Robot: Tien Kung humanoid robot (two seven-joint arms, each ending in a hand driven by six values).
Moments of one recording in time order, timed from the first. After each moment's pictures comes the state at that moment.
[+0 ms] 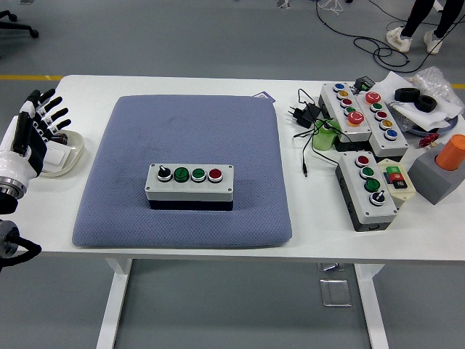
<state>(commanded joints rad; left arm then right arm) -0.28 0.35 -1.39 -1.26 0.85 0.13 -0.07 0.01 -0.11 0.63 0.18 -0.26 -0.12 -0.06</state>
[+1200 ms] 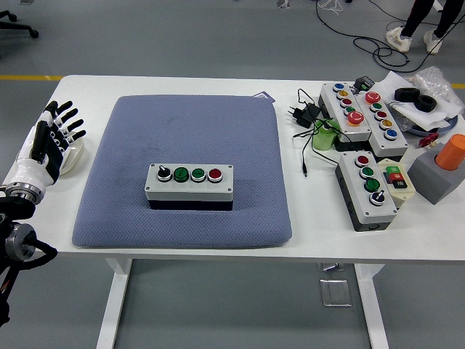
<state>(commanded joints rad) -0.30 0.30 -1.33 -1.21 0.85 0.15 -0.07 0.00 -0.11 0.60 0.18 -0.21 -0.14 -0.04</state>
